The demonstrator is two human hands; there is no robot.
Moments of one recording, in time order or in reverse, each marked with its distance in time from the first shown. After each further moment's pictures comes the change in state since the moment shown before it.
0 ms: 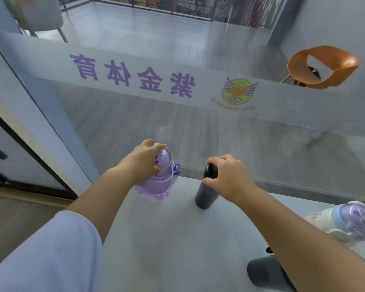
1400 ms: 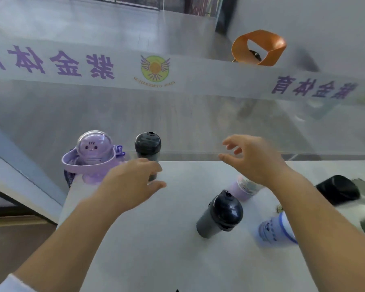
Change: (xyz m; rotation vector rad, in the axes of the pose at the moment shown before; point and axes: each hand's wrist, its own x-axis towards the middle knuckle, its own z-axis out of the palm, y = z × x) left_hand -0.105 0.139 0.041 0.180 0.032 0.277; right_hand -0.123 0.123 -0.093 0.028 0.175 0.051
